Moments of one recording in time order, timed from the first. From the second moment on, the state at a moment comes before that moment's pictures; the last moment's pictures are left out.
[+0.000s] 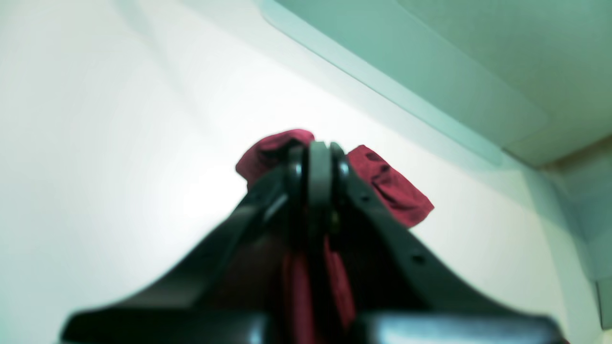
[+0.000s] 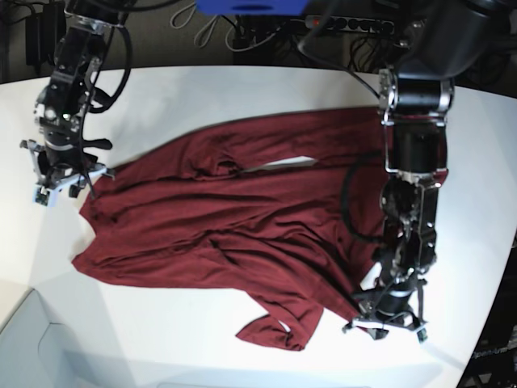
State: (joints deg) left arm -33.3 -6.6 1.3 57.4 -30.9 6.2 16.5; right arm -7.8 1.5 24.0 100.8 0.2 1.9 -37.0
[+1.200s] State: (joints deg) left arm -52.8 -9.0 13.0 20.3 -31.3 6.1 -10.4; right arm -17.2 1.6 24.3 109.7 0.2 1.9 -37.0
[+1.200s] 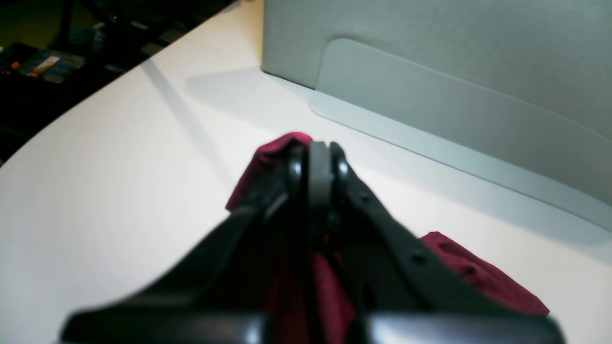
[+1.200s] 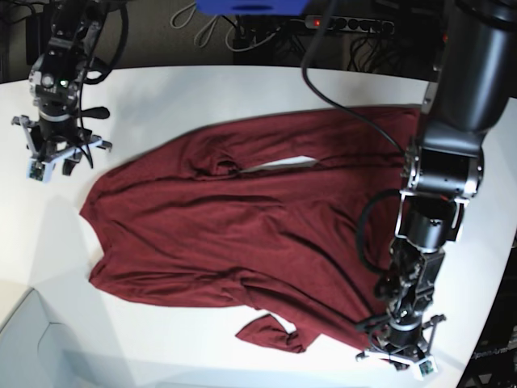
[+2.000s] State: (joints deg) left arm -52.8 -9.6 13.0 20.2 -31.3 6.0 -10.4; right arm -18.4 1.5 24.2 109.7 0.2 1.9 -37.0
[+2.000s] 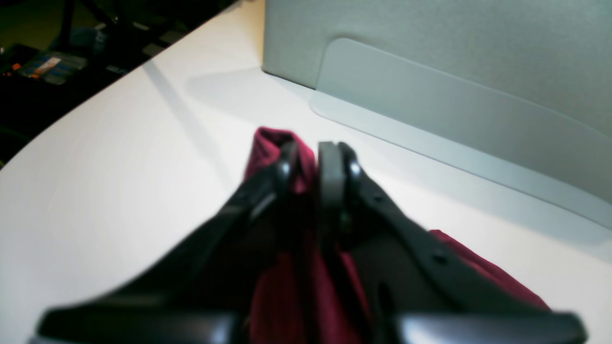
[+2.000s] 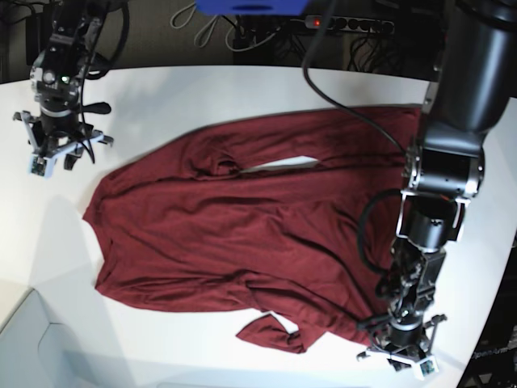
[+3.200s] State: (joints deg) left arm -17.3 -14.2 11.0 45.7 -31.8 6.3 -10.4; right arm -17.1 1.9 17.3 109.8 0.0 1.9 -36.8
